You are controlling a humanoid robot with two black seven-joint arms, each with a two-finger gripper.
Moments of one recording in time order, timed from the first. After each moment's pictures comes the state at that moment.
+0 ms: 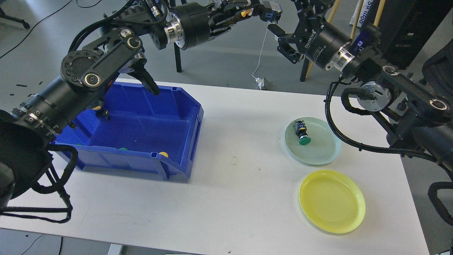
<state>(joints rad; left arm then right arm) -1.19 0.17 -0.67 -0.79 1.01 -0.49 -0.18 0.96 -0.36 0.67 1.01 -0.36 0.30 0.22</state>
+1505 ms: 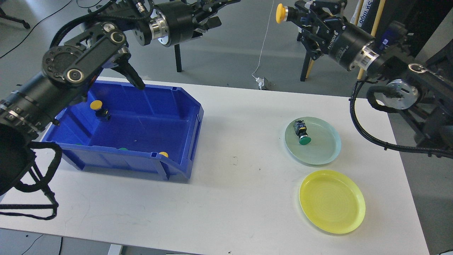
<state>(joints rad) -1.20 0.29 -0.66 -0.81 1.02 -0.49 -0.08 0.93 -0.56 0.62 1.02 -0.38 0.35 0.17</state>
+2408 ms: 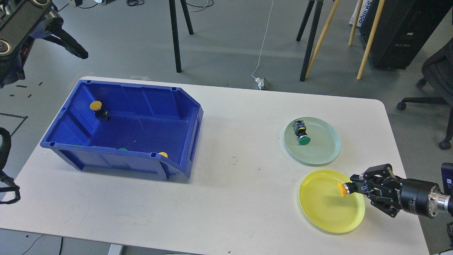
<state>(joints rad) -1.26 0.45 -0.72 -0.79 1.02 -0.49 -0.14 0.43 -1.03 0.29 1.28 -0.40 0.49 0.17</state>
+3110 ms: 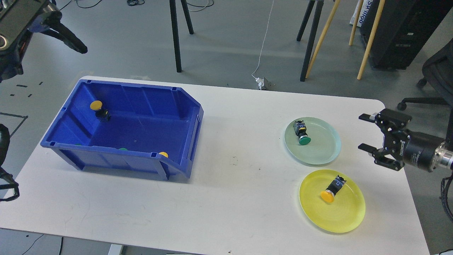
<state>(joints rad) -1.30 0.45 -0.72 -0.80 1.02 -0.49 -0.14 0.47 -0.97 0.66 1.26 -0.38 0.48 0.16</state>
